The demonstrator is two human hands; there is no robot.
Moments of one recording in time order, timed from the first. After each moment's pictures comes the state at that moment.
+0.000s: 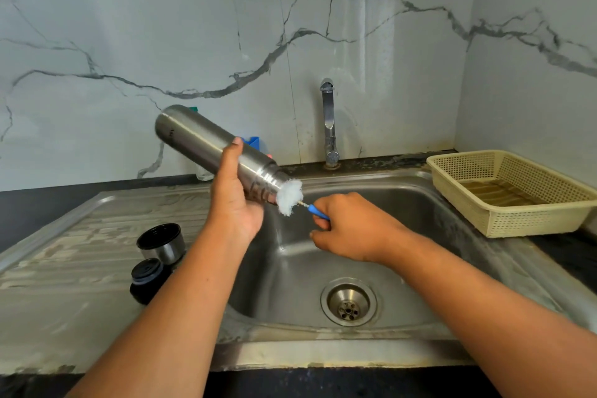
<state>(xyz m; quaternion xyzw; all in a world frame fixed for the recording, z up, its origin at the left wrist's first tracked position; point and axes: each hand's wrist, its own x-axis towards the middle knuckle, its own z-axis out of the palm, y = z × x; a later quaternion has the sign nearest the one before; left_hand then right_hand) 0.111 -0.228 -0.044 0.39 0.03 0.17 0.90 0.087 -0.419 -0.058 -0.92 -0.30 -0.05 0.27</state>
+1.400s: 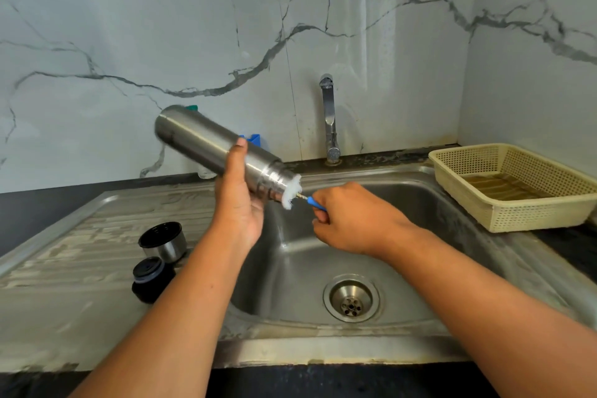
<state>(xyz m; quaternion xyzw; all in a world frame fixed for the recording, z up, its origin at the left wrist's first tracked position) 0.118 -0.227 -0.060 0.47 0.02 0.20 0.86 0.082 -0.419 -0.048 -0.92 -0.30 -0.09 0.21</state>
